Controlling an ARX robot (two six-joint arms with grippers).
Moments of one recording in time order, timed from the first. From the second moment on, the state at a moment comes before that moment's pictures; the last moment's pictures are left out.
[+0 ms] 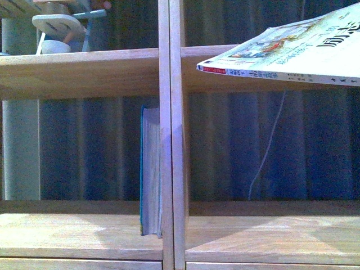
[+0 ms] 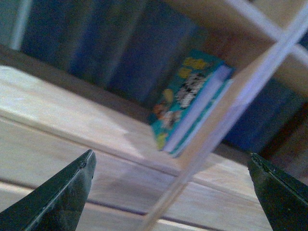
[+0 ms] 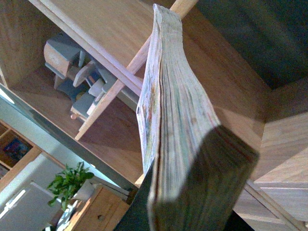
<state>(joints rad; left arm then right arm) 0.35 0.67 0.39 0.51 0.63 -0.61 -0.03 0.92 0.87 0.31 -0.50 0.93</state>
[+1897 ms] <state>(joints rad) -0.43 1.36 1.05 0.78 0.28 -1.00 0.30 0.96 0.91 0.30 -0.42 0.96</state>
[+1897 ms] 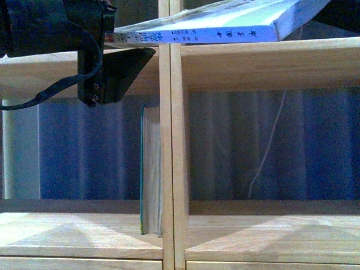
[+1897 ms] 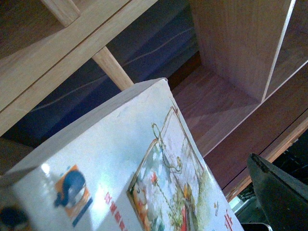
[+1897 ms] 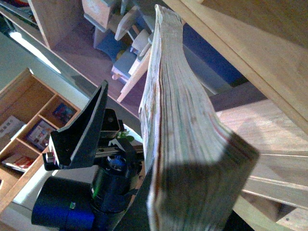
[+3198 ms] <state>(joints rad) -0.29 1.28 1.05 0.63 0.25 -0.89 0.09 0.95 0.84 0.42 -0.35 0.70</state>
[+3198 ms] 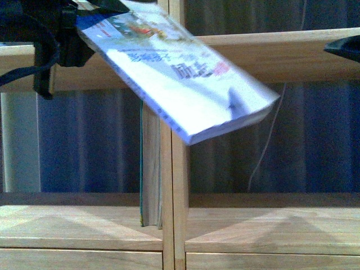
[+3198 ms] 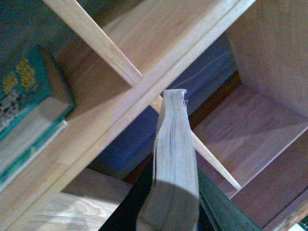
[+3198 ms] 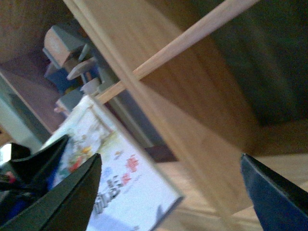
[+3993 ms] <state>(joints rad) -0.03 0.79 0.86 0.13 0.23 -0.25 -0.17 0.89 0.59 0.80 -0.42 0.33</state>
